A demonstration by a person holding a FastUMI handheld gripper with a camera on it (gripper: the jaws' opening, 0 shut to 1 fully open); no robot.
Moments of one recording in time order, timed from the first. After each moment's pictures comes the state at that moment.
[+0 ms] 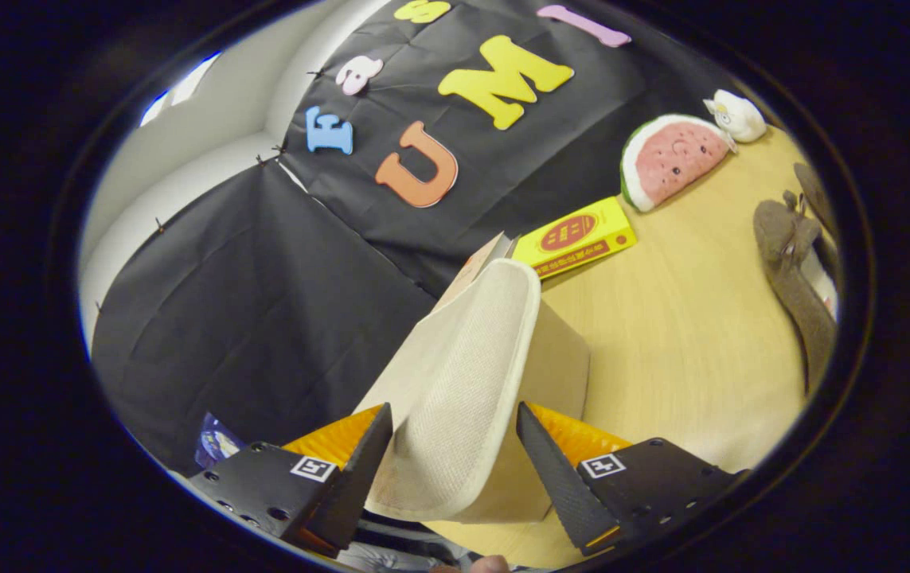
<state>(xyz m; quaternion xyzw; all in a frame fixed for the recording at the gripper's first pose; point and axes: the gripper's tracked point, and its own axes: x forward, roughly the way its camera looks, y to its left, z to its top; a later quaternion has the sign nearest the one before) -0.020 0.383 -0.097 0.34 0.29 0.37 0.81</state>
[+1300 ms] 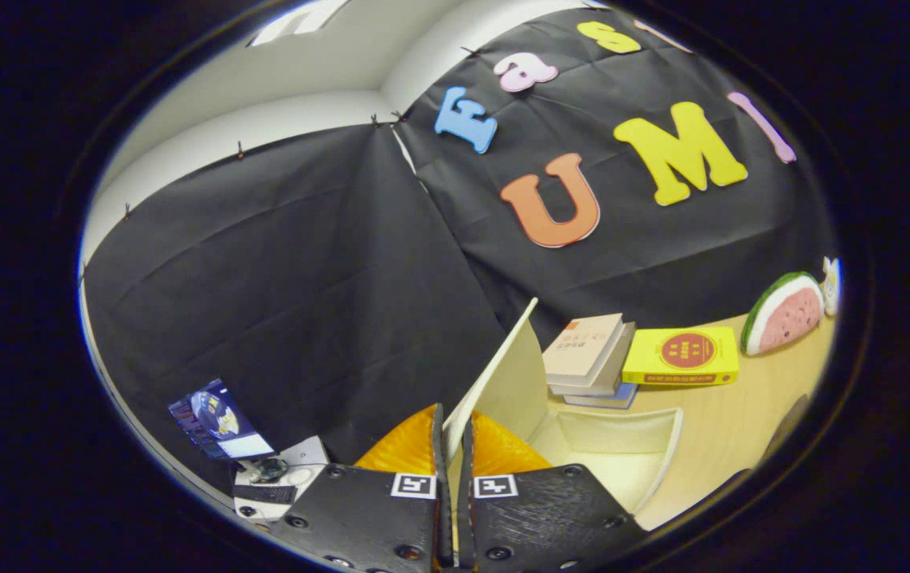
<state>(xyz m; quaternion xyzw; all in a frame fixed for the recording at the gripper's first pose) -0.039 0.529 0.116 0.15 0.17 0.45 0.87</state>
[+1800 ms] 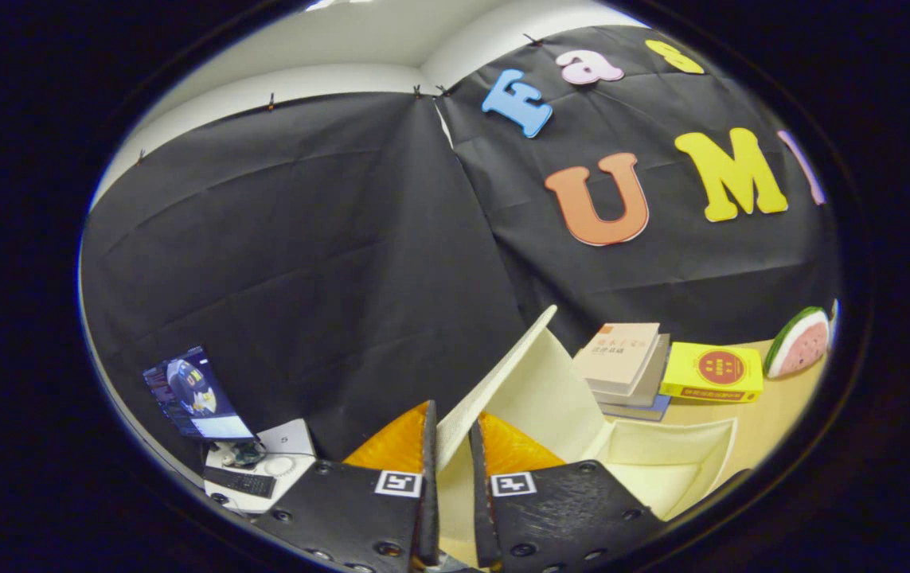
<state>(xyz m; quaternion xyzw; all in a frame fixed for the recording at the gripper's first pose) -0.065 0.636 0.109 0.08 0.17 0.46 0.87</state>
